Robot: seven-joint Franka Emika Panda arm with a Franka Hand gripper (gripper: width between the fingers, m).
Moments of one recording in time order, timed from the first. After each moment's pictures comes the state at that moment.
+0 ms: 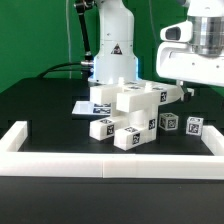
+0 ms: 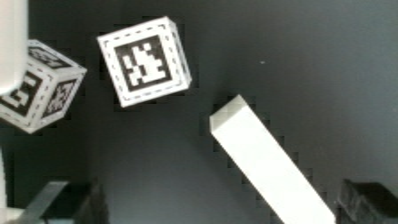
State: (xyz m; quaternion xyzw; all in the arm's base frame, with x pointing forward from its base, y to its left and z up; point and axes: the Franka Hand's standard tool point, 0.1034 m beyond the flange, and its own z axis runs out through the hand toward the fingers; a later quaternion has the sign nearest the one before) arm 0.508 0.145 0.068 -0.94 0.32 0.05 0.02
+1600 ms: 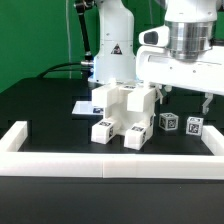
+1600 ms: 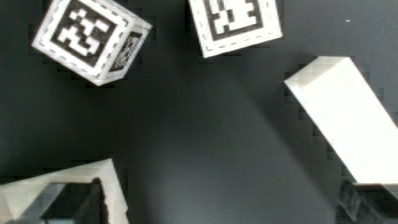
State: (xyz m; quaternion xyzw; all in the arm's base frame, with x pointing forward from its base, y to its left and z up) arm 0.508 0.100 0.062 -0.95 0.32 0.05 0.01
